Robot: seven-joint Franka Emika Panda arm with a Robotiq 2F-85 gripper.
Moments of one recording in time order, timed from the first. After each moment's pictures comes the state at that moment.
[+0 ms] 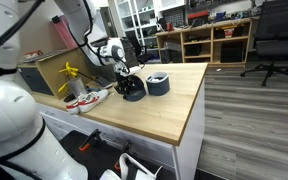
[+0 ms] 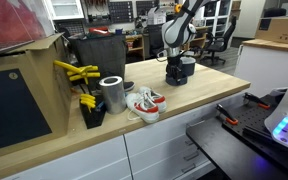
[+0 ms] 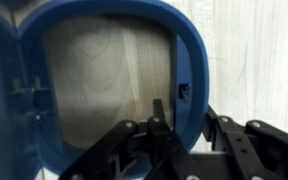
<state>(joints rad) 0.00 0.47 0.21 -2.14 -0.19 2.40 -1.08</state>
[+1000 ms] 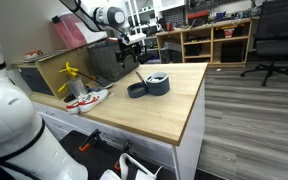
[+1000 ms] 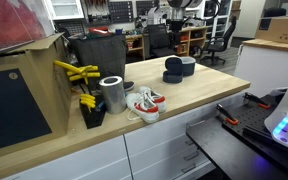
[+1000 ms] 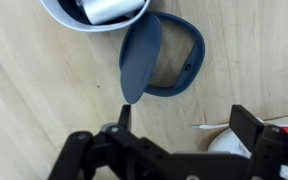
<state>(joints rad) -0.06 0.21 0.17 -2.03 0.07 2.28 -1.22</state>
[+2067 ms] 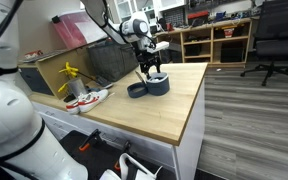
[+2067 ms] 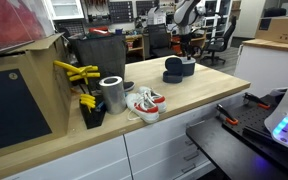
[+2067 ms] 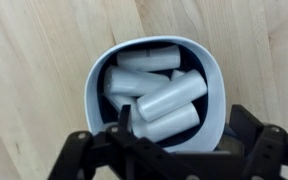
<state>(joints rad) -0.08 0.46 0.02 -1.87 -0.17 2.27 -1.22</state>
